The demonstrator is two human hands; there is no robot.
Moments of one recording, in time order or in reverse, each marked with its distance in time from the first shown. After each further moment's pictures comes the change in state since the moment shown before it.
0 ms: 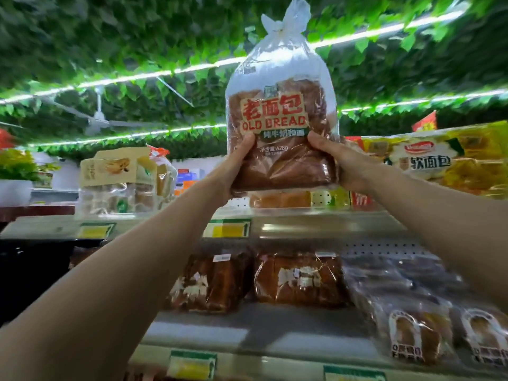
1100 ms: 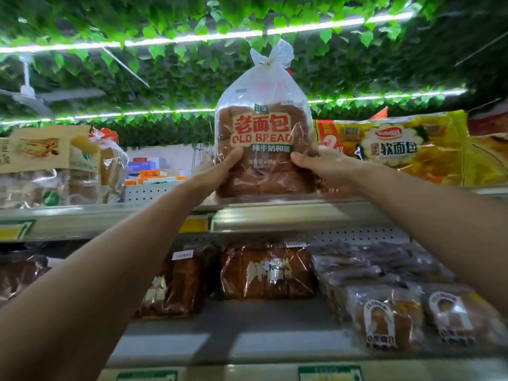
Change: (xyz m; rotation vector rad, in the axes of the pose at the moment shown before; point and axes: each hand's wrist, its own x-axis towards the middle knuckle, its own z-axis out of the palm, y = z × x) left_hand 0.052 -0.051 0.012 0.321 0.027 0.116; right_hand 0.008 0.031 -0.032 -0.642 0.073 0.155
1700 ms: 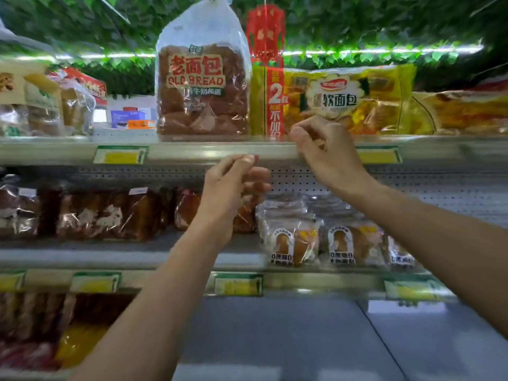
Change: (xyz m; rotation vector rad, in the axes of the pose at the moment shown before) left_hand -0.188 0.045 0.165 -0.638 0.037 -0.060; right_hand -0.141 0.070 -0.065 -0.243 0.335 -0.491
